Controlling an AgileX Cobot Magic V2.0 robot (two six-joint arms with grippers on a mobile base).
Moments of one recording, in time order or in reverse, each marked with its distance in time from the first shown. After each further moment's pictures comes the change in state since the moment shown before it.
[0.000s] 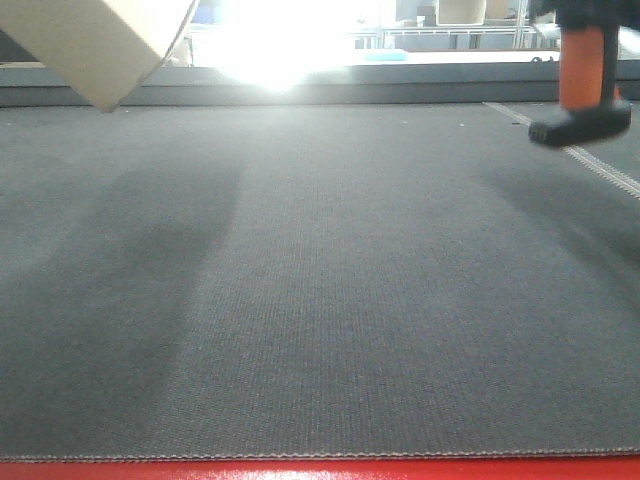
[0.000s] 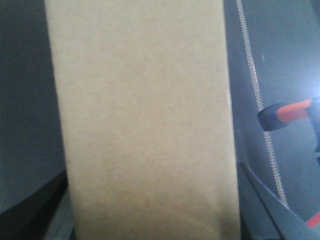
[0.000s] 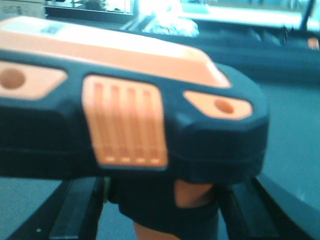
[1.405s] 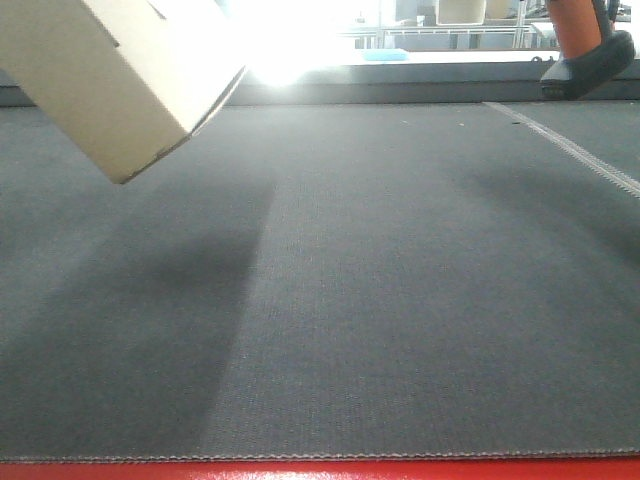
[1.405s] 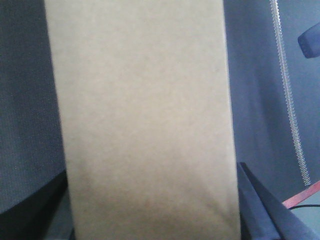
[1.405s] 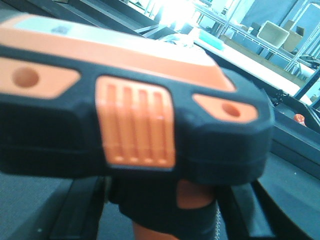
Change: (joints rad) left arm -0.170 0.007 0.030 0.138 0.028 -0.111; right arm 0.011 0.035 -0.138 -0.063 0.099 -0.291
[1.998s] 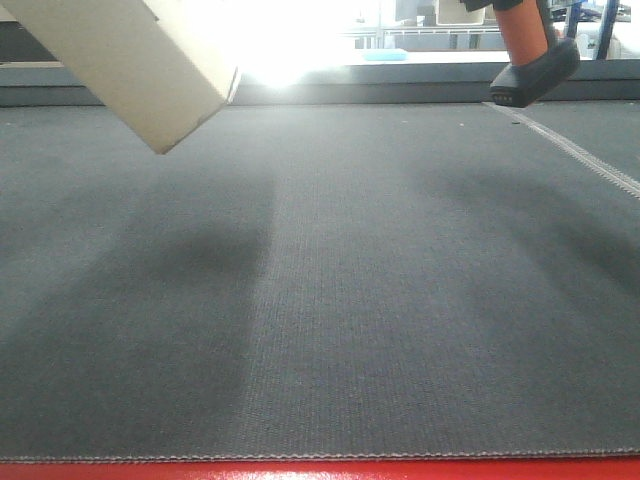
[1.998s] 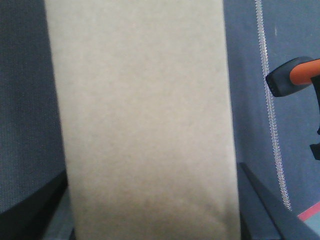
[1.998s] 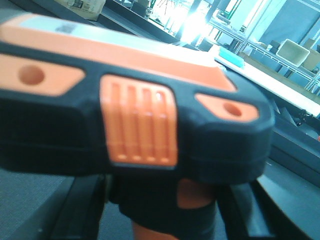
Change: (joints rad) left arm 0.000 0.000 0.000 -0.024 -0.080 -0.062; right arm 0.090 0.028 0.000 0.002 -0.045 -0.002
